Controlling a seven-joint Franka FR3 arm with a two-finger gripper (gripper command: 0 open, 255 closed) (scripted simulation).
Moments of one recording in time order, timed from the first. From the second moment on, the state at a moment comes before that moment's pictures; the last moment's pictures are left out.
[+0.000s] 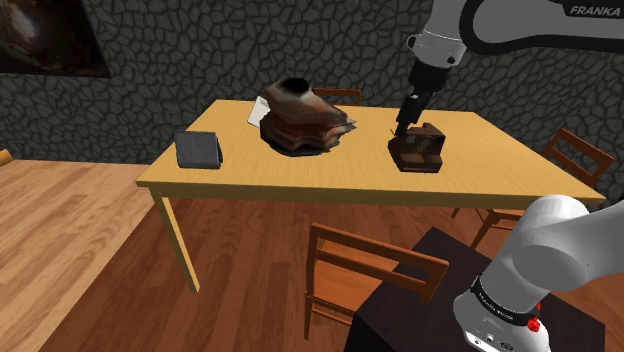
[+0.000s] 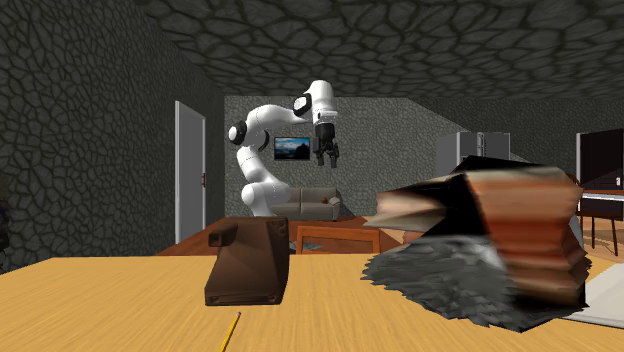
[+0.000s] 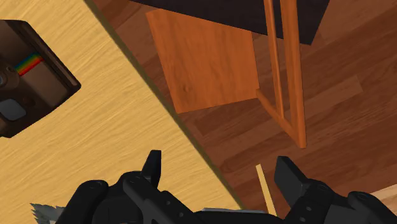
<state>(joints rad) 0.02 -0.76 0.07 -2.32 -0.02 1.71 -0.09</state>
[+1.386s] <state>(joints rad) -0.19 -0.33 -0.19 -2.12 -0.03 1.94 -0.05</state>
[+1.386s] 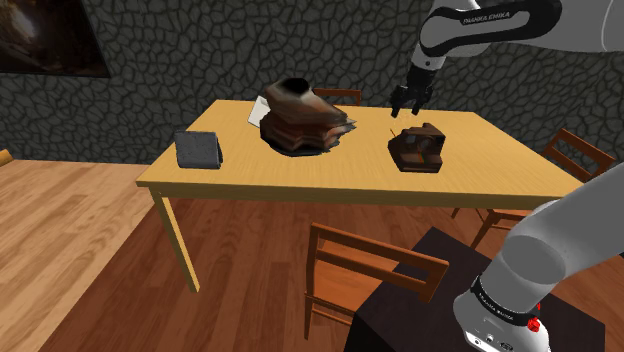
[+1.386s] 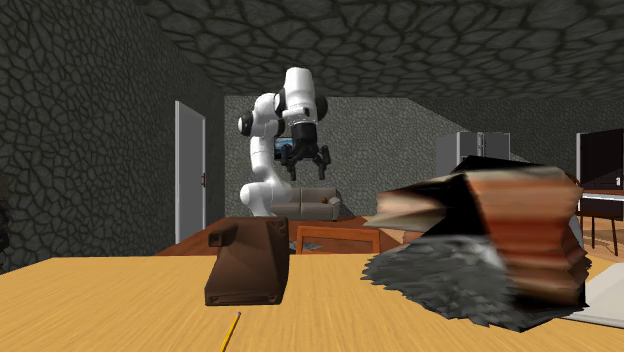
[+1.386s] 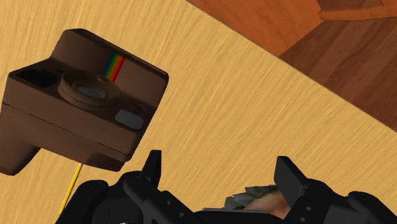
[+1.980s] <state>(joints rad) -0.27 -0.12 -0.31 -1.95 0.04 1.98 -0.06</state>
